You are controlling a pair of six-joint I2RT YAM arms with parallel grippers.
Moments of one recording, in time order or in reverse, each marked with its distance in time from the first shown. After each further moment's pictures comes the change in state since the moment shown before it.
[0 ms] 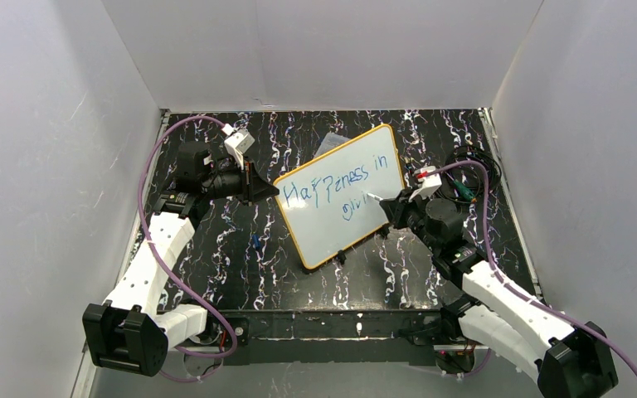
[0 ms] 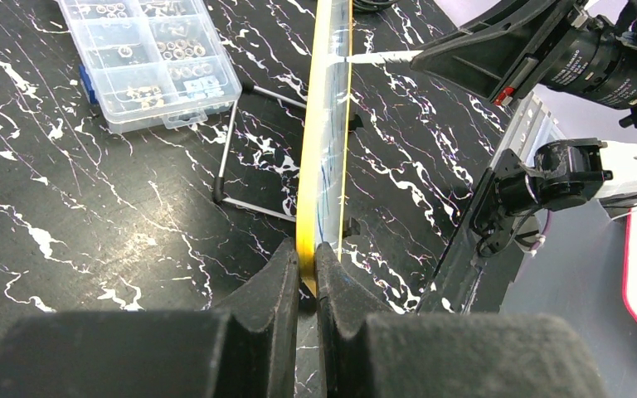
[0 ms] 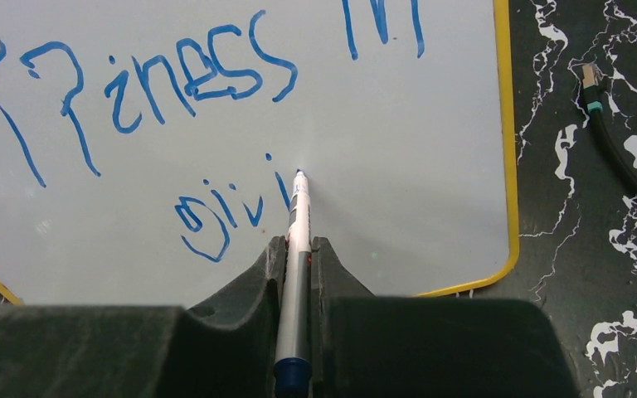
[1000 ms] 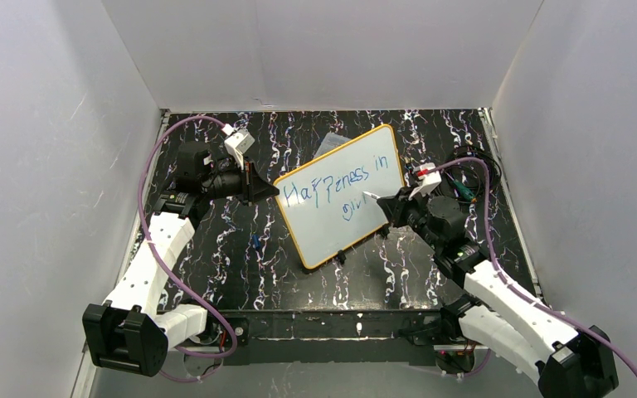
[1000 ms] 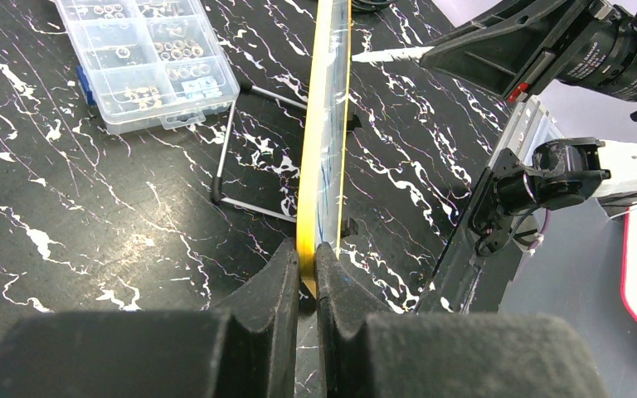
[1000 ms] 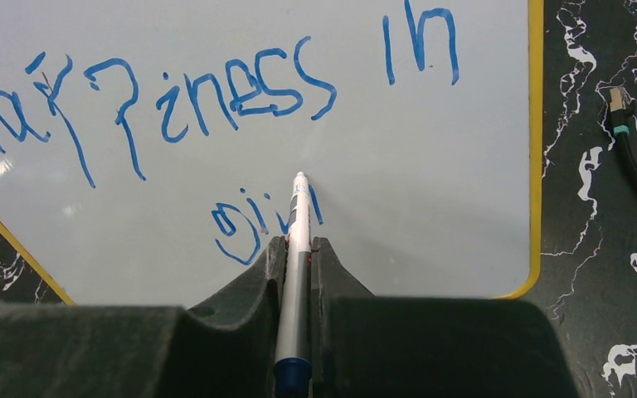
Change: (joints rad) left arm 0.000 -0.001 0.000 0.000 0.002 0.000; right arm 0.000 -0.019 0.034 -0.040 -0.056 0.001
